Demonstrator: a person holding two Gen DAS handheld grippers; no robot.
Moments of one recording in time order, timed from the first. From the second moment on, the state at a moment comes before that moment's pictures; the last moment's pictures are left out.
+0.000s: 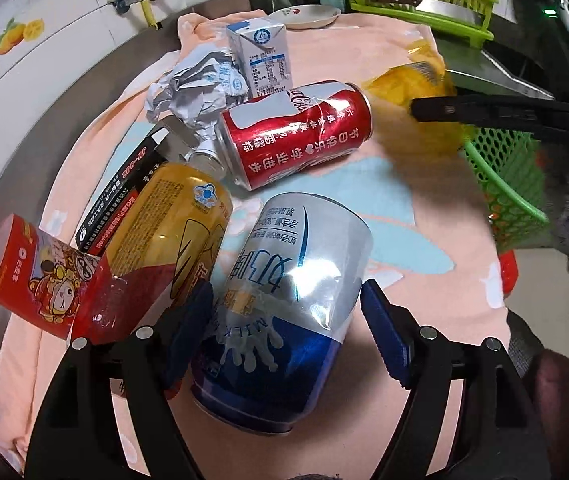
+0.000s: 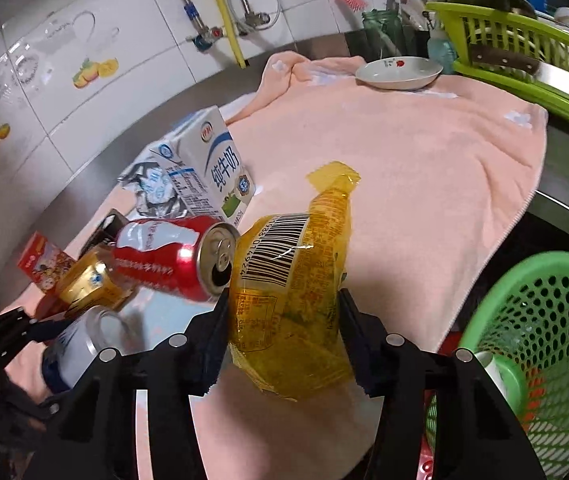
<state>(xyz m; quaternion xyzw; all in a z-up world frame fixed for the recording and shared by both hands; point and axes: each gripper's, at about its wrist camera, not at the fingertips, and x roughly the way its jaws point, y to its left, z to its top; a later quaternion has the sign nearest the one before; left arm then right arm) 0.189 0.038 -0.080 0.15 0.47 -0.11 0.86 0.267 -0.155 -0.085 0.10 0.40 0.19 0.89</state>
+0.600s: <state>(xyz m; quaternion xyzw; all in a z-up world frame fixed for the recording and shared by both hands) 0.179 0.020 -0.077 0.13 0.45 -0.11 0.88 0.217 -0.323 -0.124 0.06 0.44 0.00 0.89</state>
